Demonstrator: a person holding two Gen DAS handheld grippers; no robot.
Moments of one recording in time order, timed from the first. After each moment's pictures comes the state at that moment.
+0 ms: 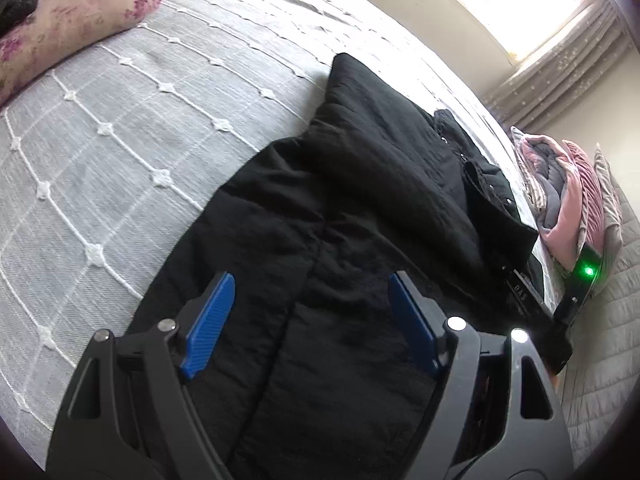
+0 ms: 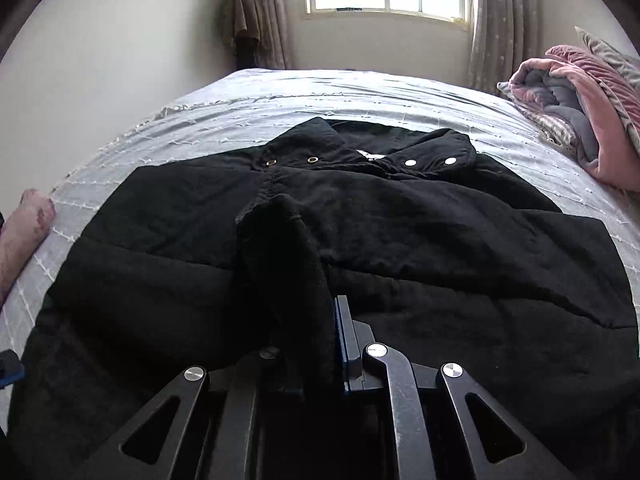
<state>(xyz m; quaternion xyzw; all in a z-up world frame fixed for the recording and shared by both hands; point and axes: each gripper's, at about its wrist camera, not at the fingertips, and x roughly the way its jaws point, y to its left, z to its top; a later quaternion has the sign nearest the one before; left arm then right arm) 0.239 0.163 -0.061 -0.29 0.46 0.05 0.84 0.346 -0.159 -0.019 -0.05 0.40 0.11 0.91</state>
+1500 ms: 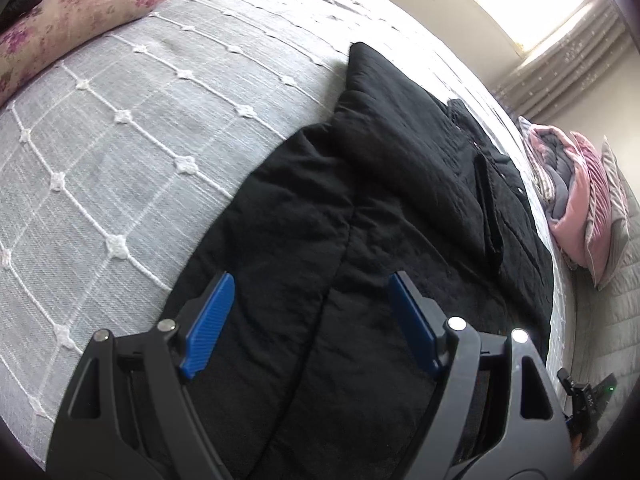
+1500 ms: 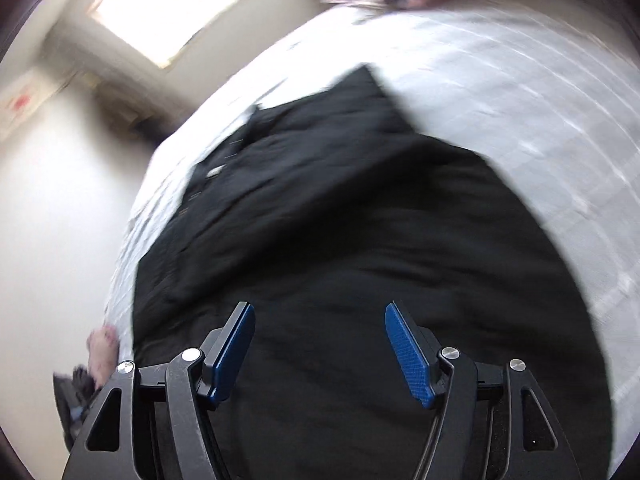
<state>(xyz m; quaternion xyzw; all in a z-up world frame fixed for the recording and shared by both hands) 0.233 0.174 -0.070 -0.28 0.48 0.05 0.83 0.201 -0.383 0.005 0.30 0.47 0.00 0.83</state>
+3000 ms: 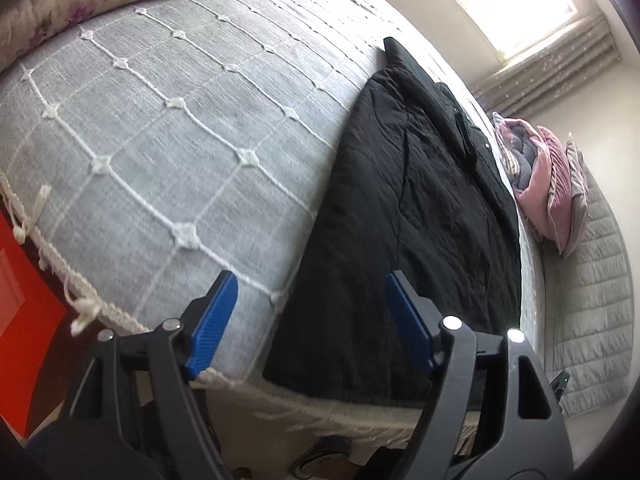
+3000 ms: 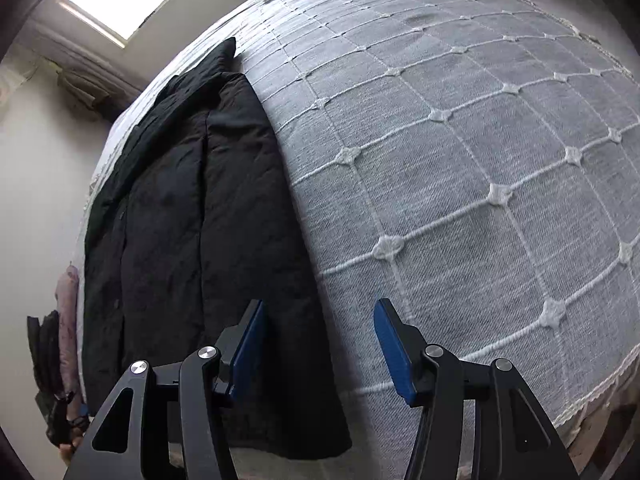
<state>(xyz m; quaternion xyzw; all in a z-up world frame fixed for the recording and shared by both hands) -0.013 0.231 -0.067 -0.33 0.47 0.02 0.82 -0.014 -0.510 -0.019 0.26 0.54 0.00 0.80</state>
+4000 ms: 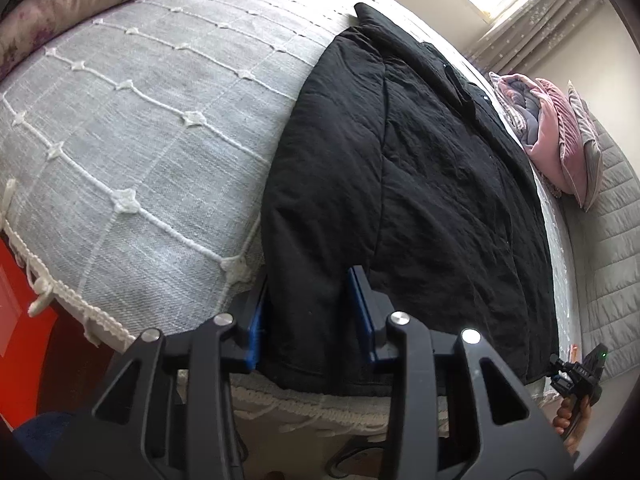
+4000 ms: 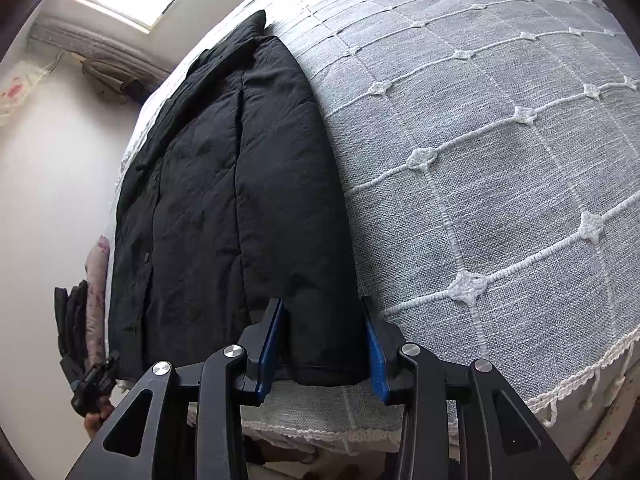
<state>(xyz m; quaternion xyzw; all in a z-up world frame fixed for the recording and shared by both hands) -0.005 0.188 -0.084 -0.26 0.49 0.01 0.83 -0.049 -0.492 -0.027 0.28 0.55 0.06 0.78</state>
